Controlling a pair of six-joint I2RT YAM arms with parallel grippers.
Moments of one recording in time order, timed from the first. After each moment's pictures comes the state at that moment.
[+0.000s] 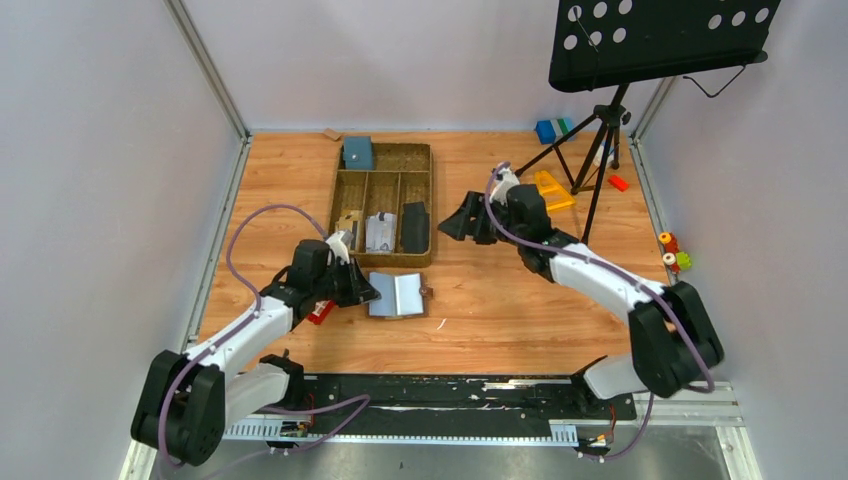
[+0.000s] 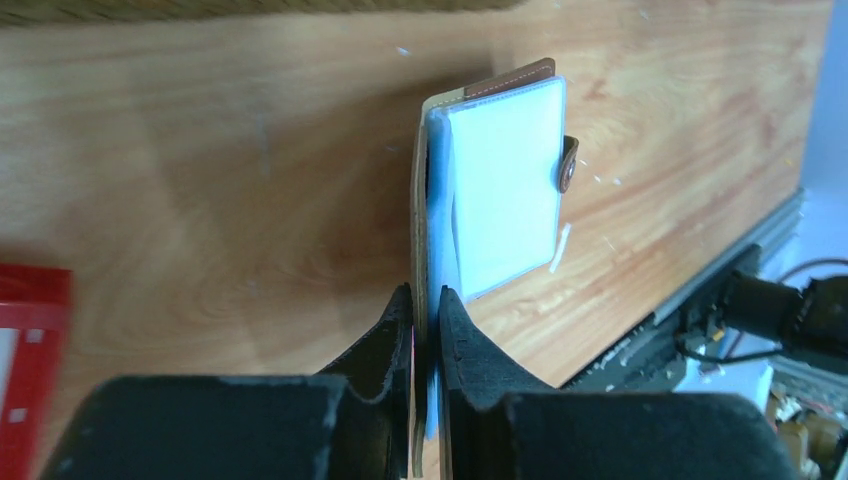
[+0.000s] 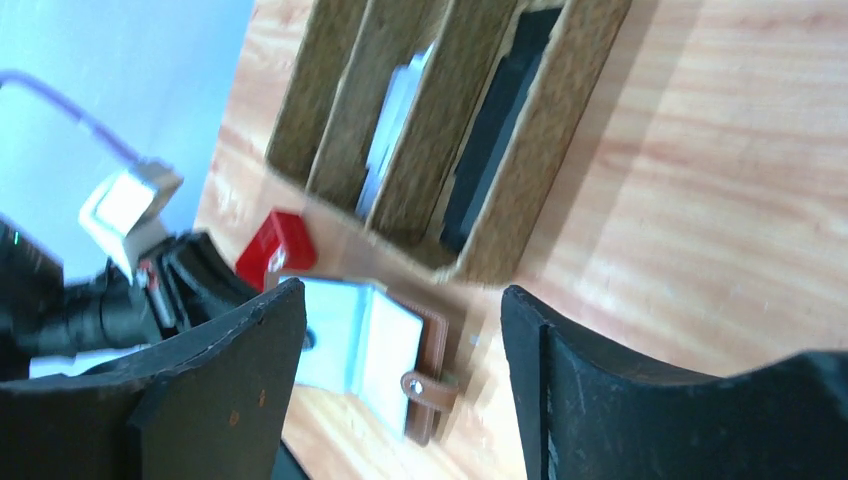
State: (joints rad) left arm -0.32 1.08 0.45 -0.16 0.42 -0.53; right arm 0.52 1.50 0.91 0.17 -0.28 0.67
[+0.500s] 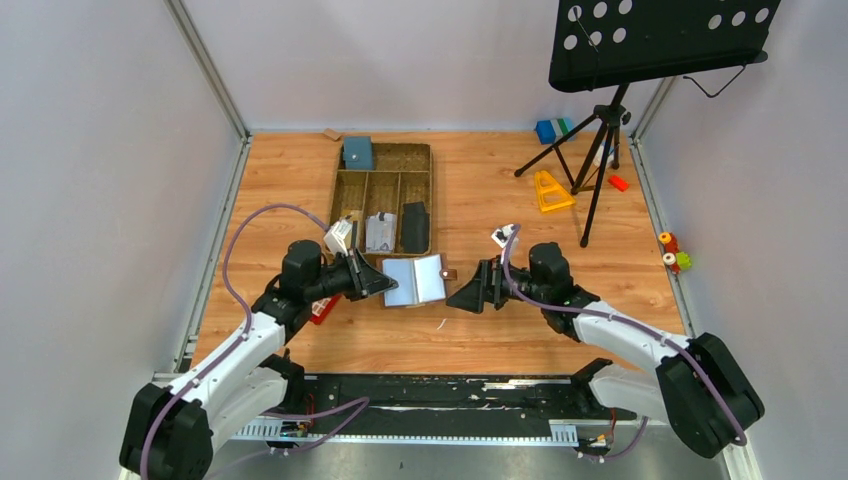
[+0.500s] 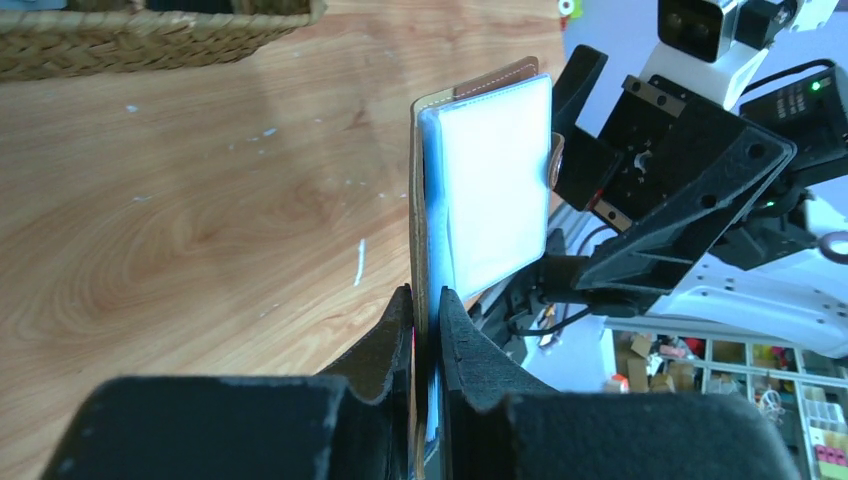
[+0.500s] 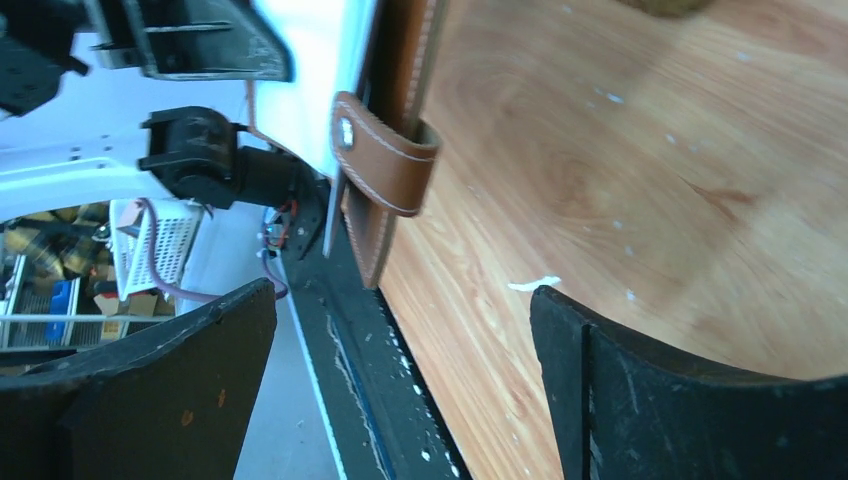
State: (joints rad) left arm -0.38 0.89 0.39 0.06 0.59 -0.80; right arm 0.55 1.14 0.39 0.36 -0.67 0.66
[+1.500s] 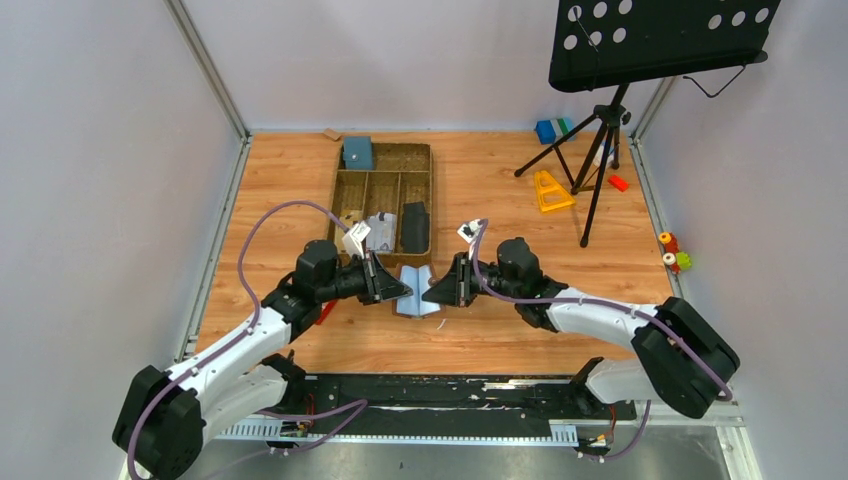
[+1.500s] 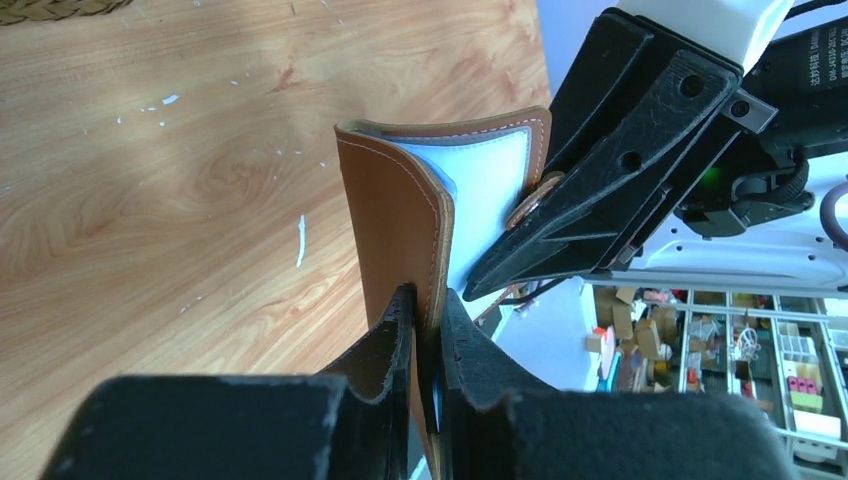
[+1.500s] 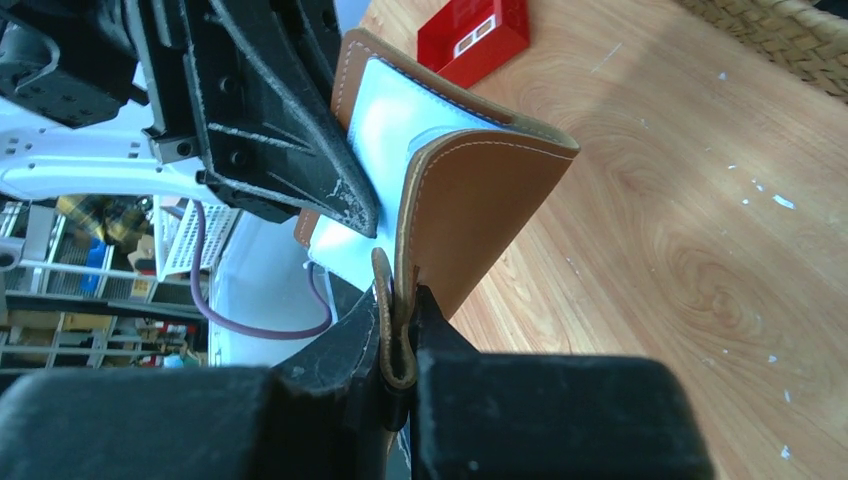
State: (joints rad) left arm -0.53 0.93 0.43 0.09 0.58 -0.87; right arm 0.75 1.32 0.51 0.57 -0.61 0.77
